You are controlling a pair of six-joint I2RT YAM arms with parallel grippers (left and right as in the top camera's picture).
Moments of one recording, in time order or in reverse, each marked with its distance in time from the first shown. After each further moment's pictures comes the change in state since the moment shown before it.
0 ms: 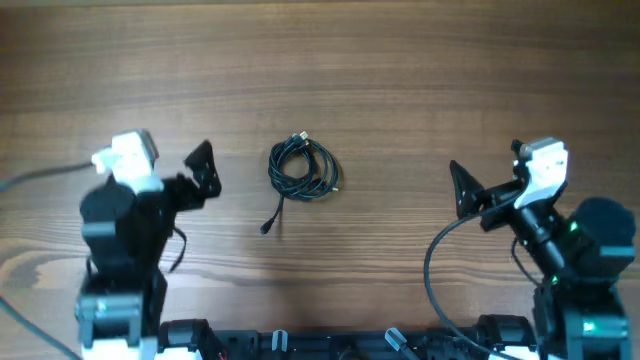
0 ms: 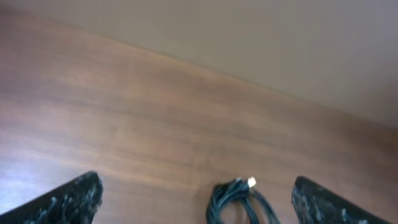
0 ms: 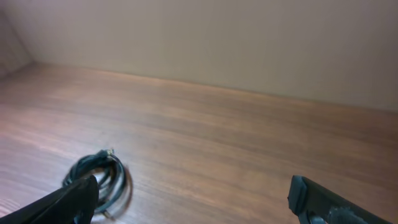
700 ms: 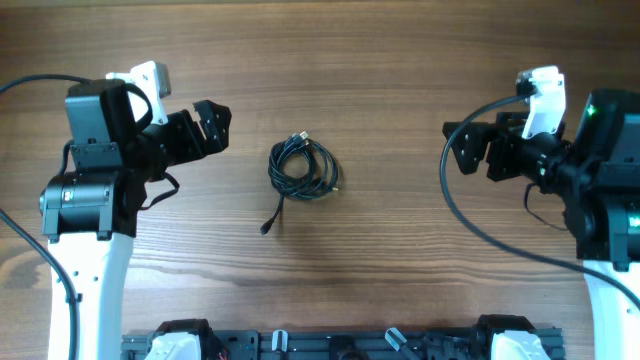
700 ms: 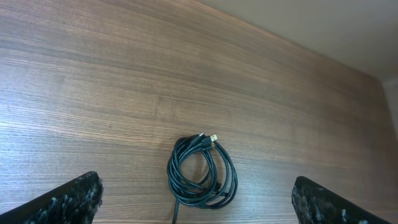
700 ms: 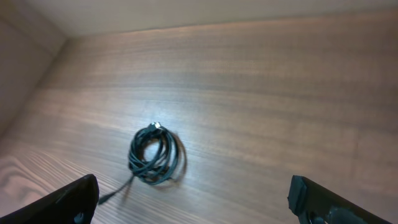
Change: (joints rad) left arm 0.000 0.458 0.501 -0.403 0.208 0.000; right arm 0.000 0.480 0.515 -0.429 -0.115 0.134
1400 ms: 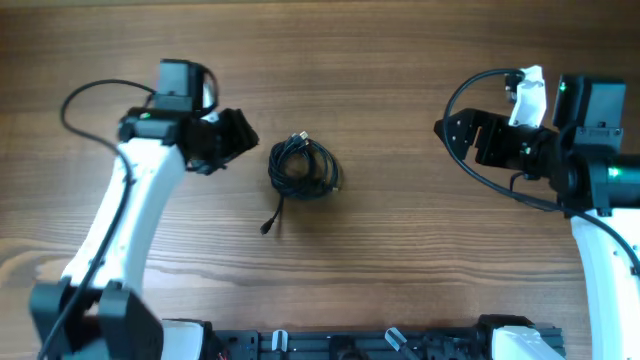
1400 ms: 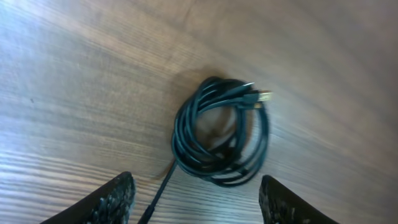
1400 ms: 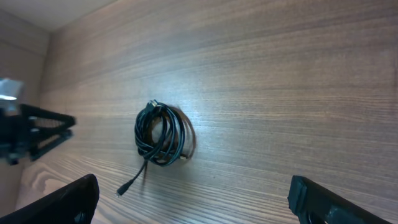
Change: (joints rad) left arm -0.158 0.393 0.002 -0.062 -0.095 -0.321; right arm 0.000 0.146 0.001 -0.069 -0.011 0.136
